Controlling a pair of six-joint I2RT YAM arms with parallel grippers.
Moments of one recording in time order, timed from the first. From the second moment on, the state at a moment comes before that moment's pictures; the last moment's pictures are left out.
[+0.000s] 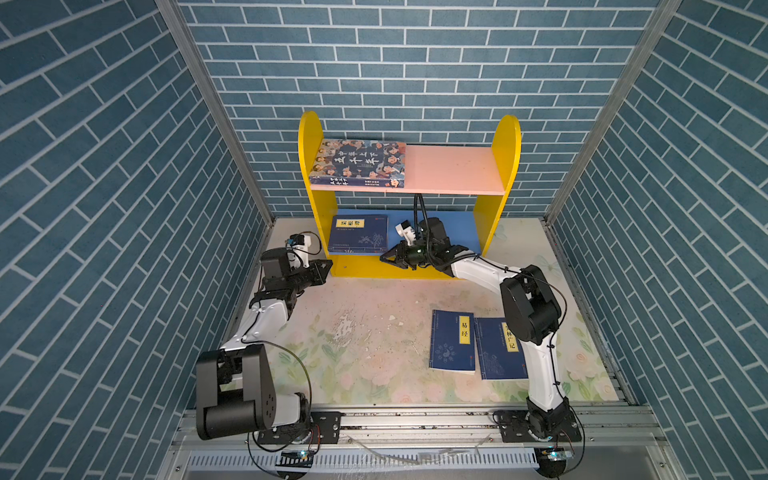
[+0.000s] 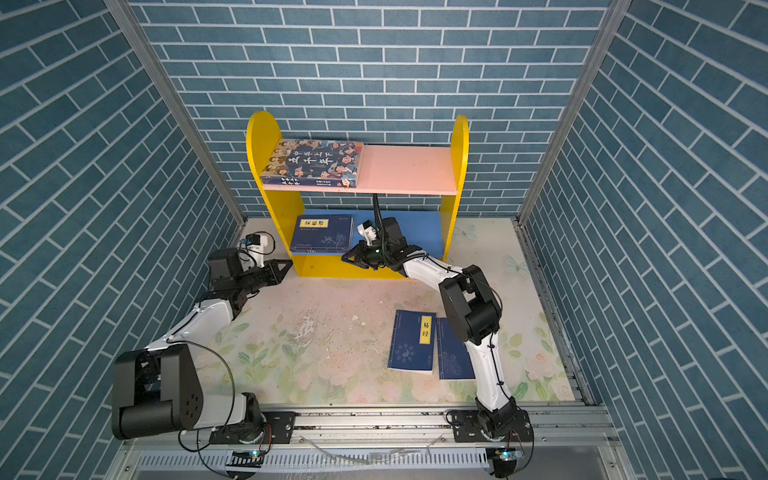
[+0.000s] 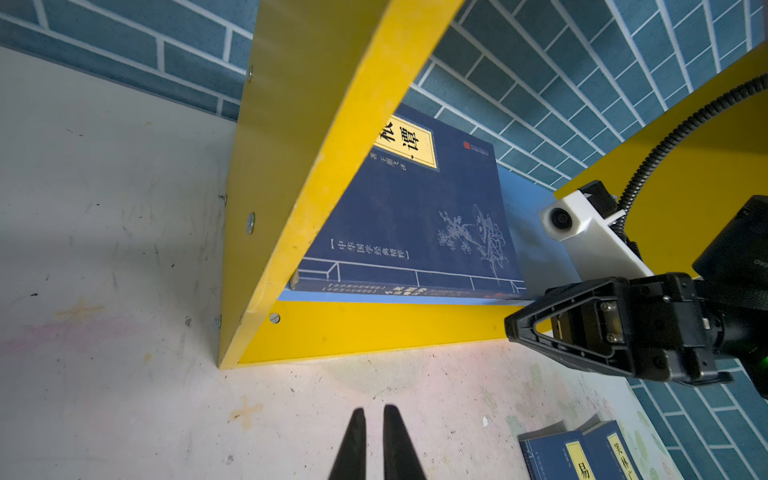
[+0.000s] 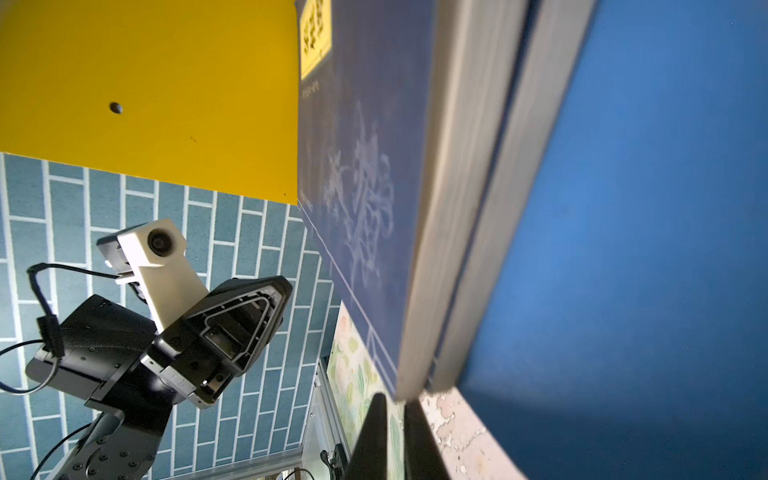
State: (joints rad) left arm 0.13 1.36 0.77 0.07 0.65 -0.28; right arm 0.64 2.12 1.59 0.01 -0.76 0.84
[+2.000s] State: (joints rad) left arm -0.27 1.19 0.64 -0.21 0.77 -0.40; right arm 0.59 1.31 0.53 -0.22 -0.24 0.80
